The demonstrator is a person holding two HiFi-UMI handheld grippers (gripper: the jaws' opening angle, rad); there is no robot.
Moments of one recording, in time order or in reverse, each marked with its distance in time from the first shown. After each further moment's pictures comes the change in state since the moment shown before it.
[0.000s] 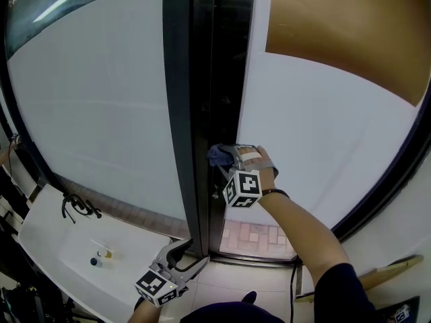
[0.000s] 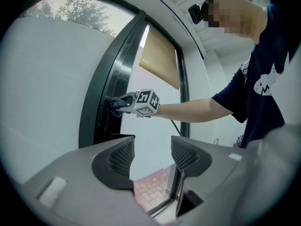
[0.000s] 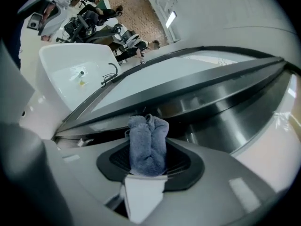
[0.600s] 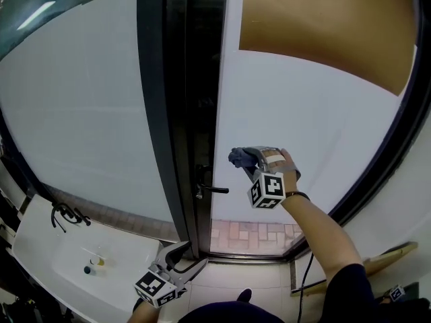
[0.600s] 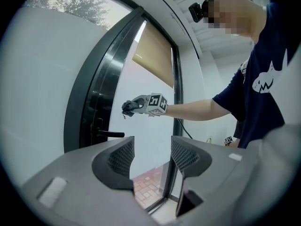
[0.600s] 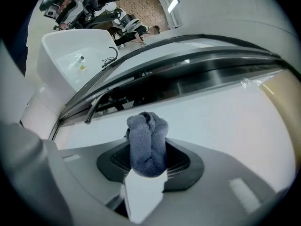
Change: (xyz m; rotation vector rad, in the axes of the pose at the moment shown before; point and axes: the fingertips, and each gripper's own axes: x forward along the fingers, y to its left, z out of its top) left arm 0.023 -0.022 -0.011 -0.007 0.022 -0.091; right arm -0.076 -0.005 -0.119 -0.007 0.190 -0.027
